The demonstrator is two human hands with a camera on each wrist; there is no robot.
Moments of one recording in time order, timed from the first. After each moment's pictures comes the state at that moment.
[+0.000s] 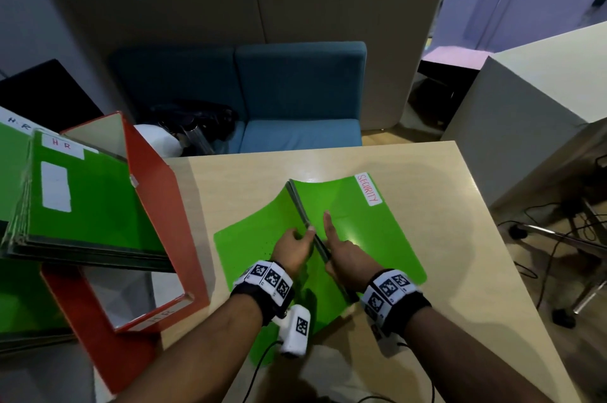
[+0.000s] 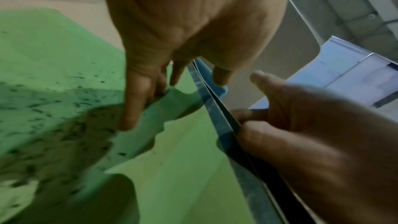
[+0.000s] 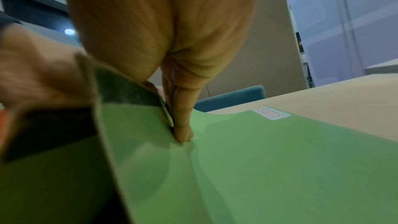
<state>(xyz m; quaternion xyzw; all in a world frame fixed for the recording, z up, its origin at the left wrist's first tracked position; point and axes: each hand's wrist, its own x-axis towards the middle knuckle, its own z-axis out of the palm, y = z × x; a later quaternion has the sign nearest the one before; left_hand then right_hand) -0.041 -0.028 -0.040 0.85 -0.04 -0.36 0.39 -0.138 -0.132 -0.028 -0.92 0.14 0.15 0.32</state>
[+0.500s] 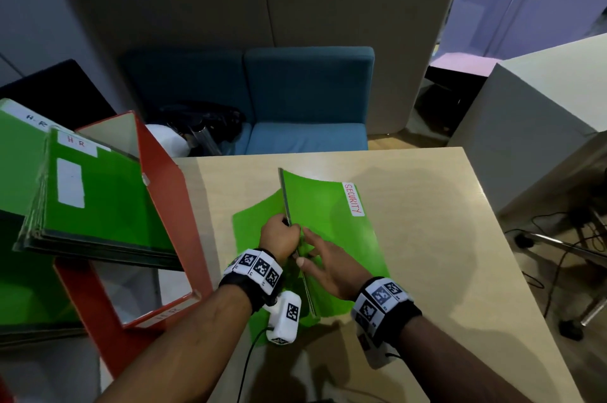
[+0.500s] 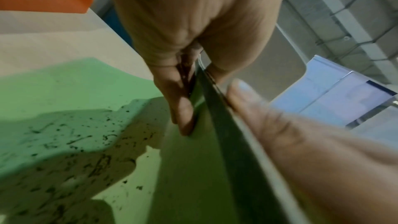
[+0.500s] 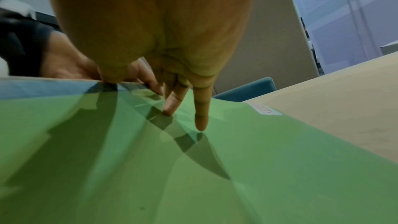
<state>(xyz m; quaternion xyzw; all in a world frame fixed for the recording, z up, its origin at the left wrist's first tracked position) -0.010 -0.014 -0.011 0.88 -0.06 -0.25 0.39 -0.128 -0.106 -0.032 -0.88 0.07 0.07 0.46</state>
